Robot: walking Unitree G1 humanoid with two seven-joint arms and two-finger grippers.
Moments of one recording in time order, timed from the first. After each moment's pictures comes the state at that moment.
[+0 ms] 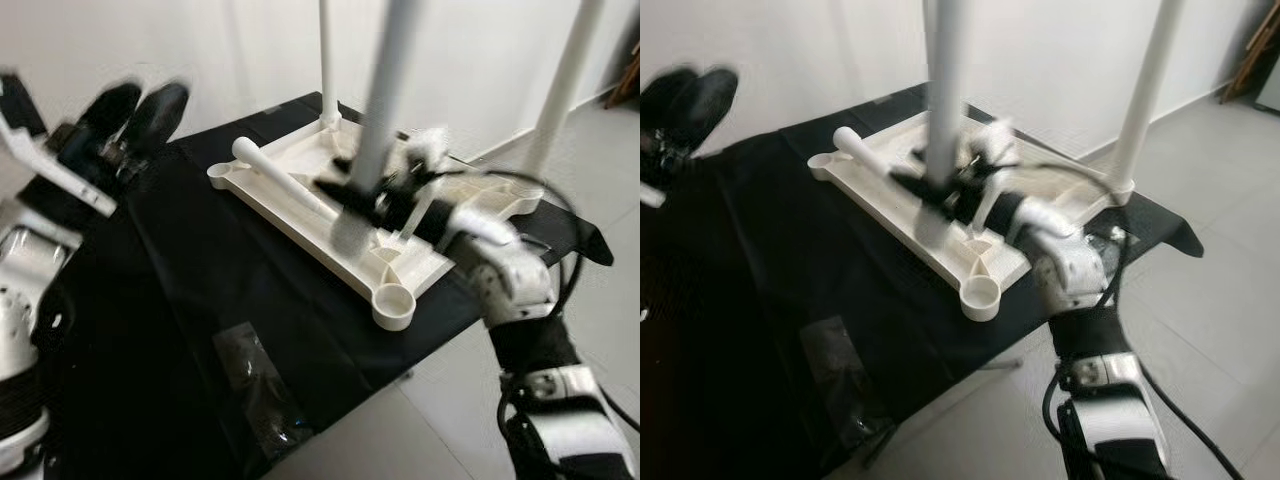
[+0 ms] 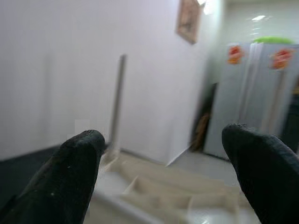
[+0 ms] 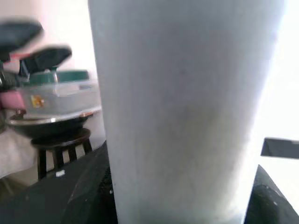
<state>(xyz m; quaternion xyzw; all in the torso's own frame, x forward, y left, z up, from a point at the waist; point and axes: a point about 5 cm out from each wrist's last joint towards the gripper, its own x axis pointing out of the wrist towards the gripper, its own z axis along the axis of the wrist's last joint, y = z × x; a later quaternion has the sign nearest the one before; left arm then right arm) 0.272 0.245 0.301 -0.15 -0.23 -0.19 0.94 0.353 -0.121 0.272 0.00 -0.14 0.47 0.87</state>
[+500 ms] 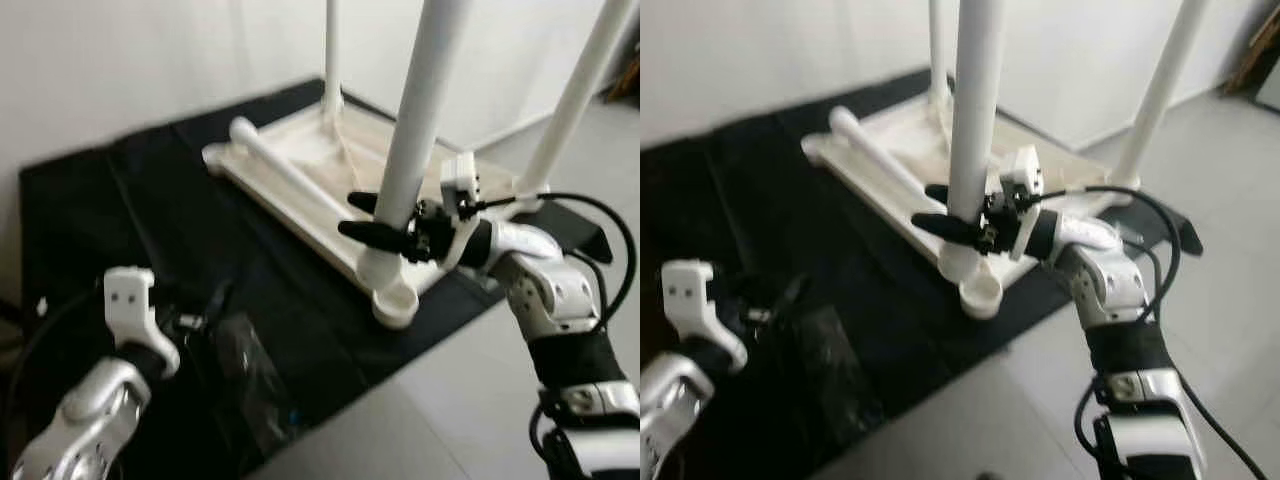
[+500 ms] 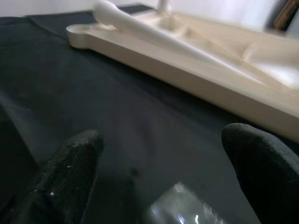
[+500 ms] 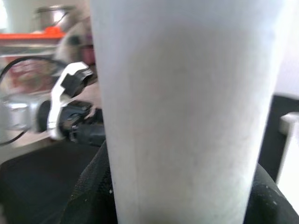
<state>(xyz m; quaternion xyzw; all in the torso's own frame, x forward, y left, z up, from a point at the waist) 0.221 0.182 0.174 -0.06 -0.02 -0.08 0.99 0.319 -0.159 0.255 -0.04 -0.07 0.64 0.77</state>
